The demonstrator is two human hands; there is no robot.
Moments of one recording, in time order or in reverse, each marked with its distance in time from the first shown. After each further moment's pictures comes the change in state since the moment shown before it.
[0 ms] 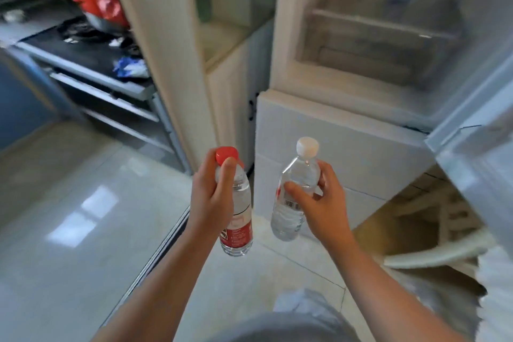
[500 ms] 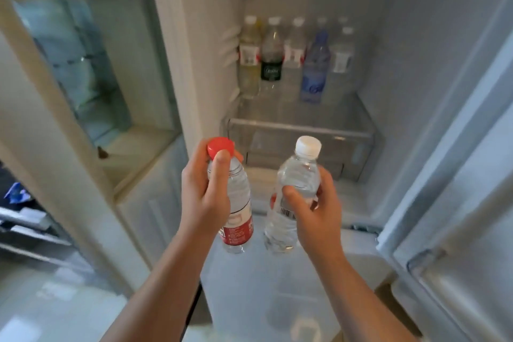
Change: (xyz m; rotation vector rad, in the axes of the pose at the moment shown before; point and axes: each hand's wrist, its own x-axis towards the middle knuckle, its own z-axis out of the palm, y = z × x) left_hand 0.222 0.079 0.183 -0.219 -0.106 0.440; right_hand 0.217 -0.068 -0.085 0.117 0.345 -0.335
